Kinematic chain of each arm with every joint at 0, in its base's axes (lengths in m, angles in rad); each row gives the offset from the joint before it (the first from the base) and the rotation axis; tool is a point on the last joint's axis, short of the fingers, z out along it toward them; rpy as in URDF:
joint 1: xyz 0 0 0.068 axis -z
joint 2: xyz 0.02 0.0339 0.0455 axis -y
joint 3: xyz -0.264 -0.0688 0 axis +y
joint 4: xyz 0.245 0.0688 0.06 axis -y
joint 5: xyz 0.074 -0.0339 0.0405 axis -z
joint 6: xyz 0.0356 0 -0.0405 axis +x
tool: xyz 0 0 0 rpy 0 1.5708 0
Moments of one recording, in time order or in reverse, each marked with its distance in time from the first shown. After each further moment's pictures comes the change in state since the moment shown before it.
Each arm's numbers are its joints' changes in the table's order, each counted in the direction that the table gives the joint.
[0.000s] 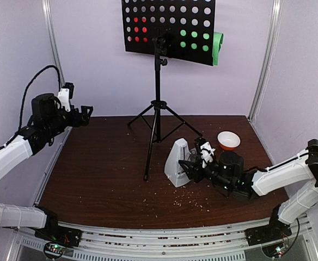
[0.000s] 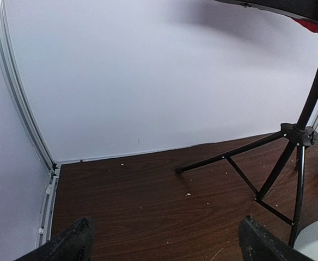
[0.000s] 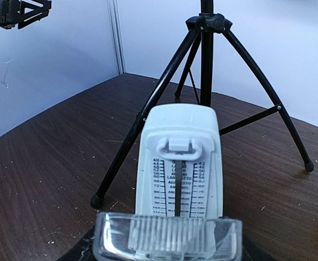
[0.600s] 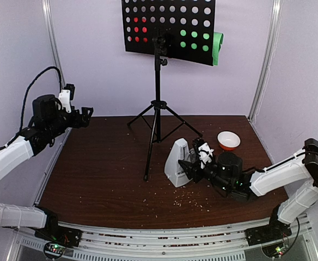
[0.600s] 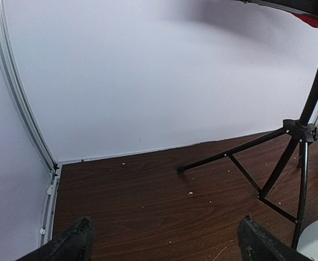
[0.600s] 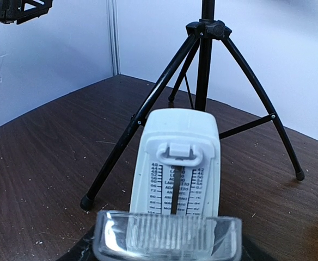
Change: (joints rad) left arm 0.000 -0.005 0.016 0.017 -0.004 0.016; right arm -0.009 -0.032 -0.003 0.031 0.038 -0.064
